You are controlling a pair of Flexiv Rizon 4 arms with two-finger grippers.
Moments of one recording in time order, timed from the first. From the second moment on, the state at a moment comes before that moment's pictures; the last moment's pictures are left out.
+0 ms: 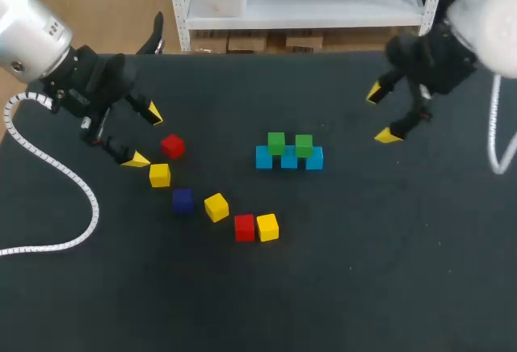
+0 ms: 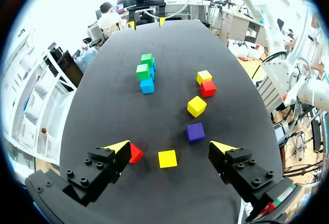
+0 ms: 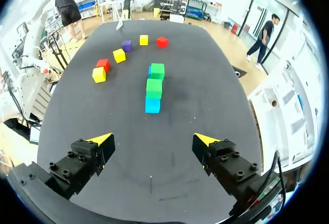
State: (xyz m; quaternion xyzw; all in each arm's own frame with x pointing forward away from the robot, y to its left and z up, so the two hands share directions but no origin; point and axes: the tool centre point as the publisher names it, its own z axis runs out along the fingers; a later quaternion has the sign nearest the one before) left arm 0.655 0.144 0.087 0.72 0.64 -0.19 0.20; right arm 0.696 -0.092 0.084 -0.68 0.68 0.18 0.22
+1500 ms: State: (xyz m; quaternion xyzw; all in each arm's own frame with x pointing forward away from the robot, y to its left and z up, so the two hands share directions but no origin) left arm 0.655 0.144 0.087 0.72 0.64 -0.19 0.20; right arm 0.672 -0.162 0.096 -0.67 0.66 0.24 0.24
